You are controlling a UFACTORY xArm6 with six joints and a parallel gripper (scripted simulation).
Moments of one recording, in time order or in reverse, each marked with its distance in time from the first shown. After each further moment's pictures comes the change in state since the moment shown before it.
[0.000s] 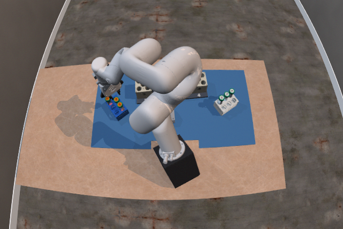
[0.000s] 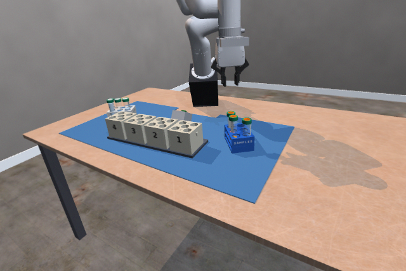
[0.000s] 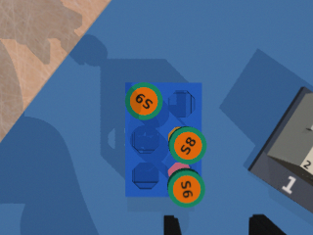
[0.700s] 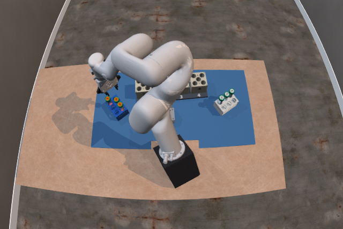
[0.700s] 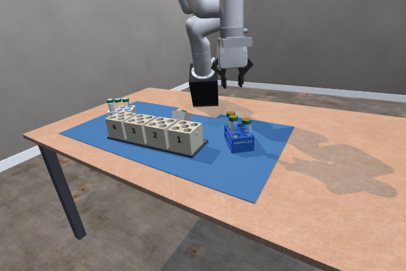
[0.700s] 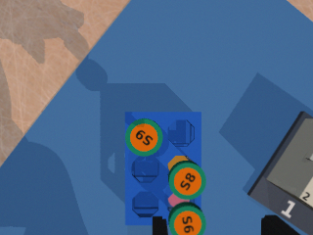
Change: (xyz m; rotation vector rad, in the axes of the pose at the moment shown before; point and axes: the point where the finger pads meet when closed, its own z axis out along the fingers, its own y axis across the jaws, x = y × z) arm 0.032 0.000 0.000 0.000 0.001 0.000
